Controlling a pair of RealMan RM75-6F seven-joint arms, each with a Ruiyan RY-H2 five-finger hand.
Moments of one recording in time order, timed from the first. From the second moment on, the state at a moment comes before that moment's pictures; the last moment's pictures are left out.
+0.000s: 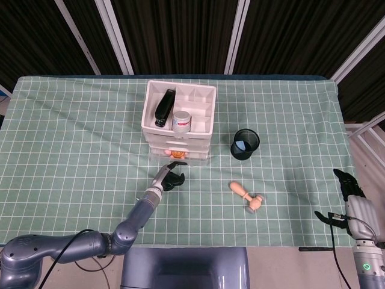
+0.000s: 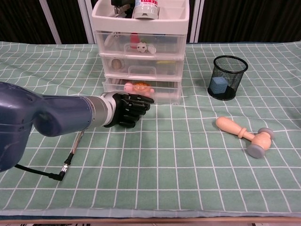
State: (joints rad) left arm -0.88 -1.89 -0.48 -1.38 0.32 0.73 -0.11; right arm 0.07 -1.15 0.12 -1.67 -1.38 1.42 0.17
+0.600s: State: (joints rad) left arm -0.84 -1.82 -0.39 -1.49 0.46 0.76 -0.08; right arm 0.07 -1.15 0.12 -1.67 -1.39 1.43 0.17
